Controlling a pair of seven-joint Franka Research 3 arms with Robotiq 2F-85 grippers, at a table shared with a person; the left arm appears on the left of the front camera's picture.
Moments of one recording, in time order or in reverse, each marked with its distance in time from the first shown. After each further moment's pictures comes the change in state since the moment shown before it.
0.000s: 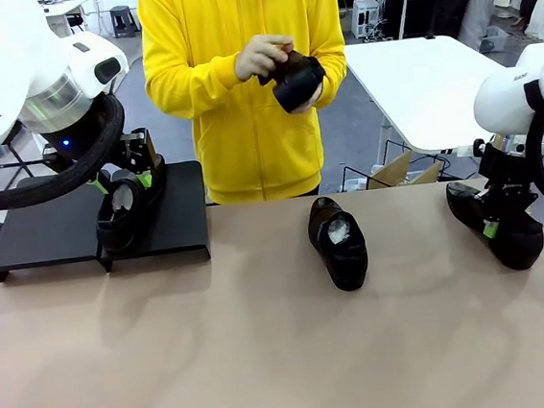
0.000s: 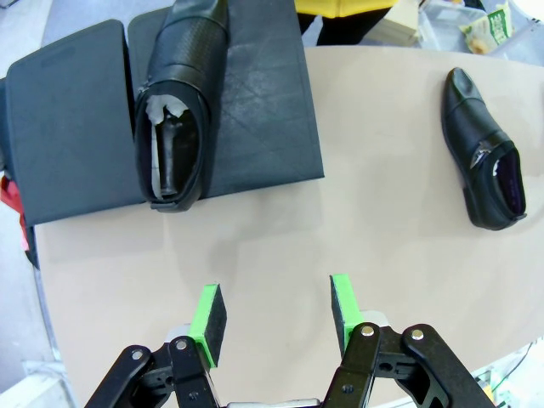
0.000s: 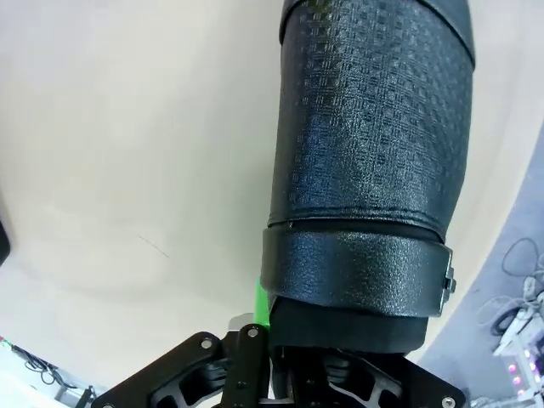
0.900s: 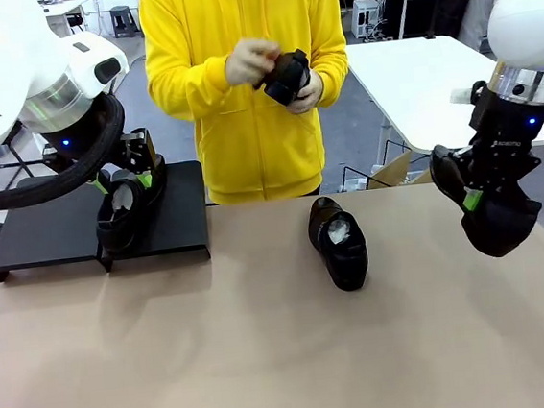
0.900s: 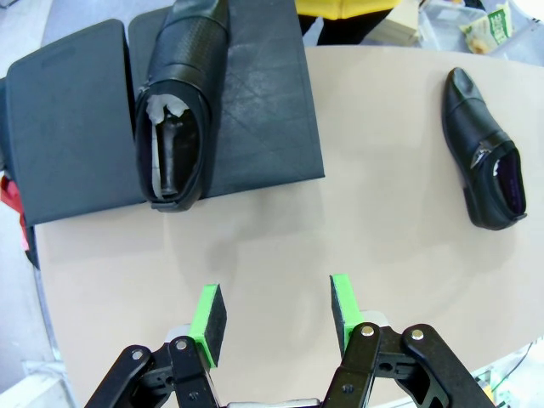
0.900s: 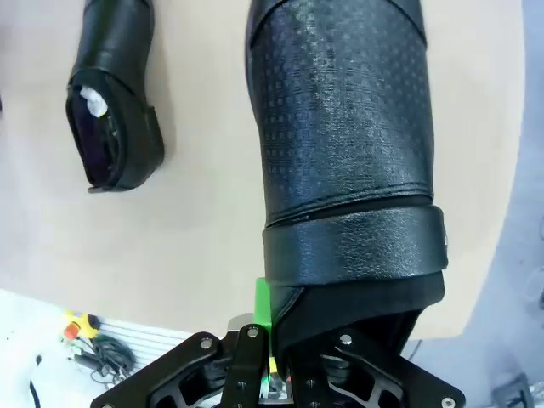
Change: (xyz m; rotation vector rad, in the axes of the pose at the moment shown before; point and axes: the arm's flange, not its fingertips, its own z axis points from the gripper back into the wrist) left arm 0.000 0.000 0.000 0.000 0.000 0.000; right arm -0.120 0.136 0.121 0.043 -0.117 -0.137
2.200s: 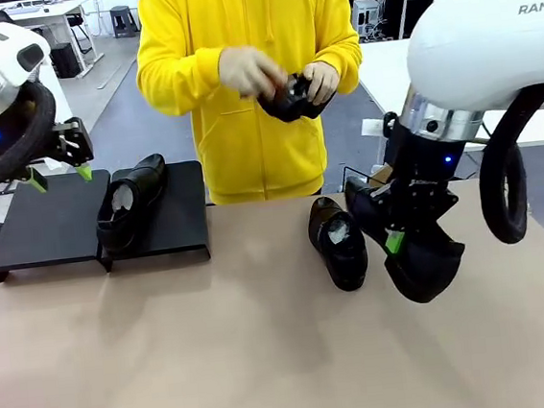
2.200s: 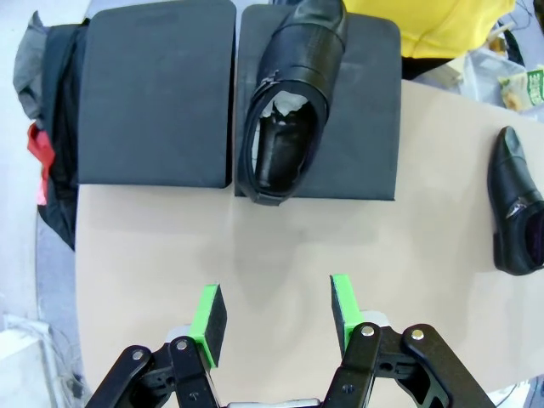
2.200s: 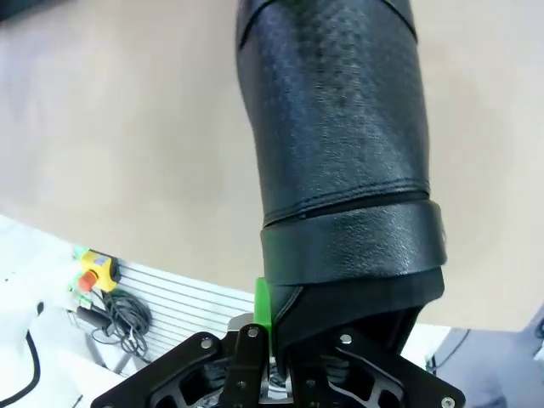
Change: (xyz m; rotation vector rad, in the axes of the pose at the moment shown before) left arm 0.003 0.074 0.020 0.069 -0.021 0.194; right arm -0.071 0.132 -0.025 0.055 0.053 0.168
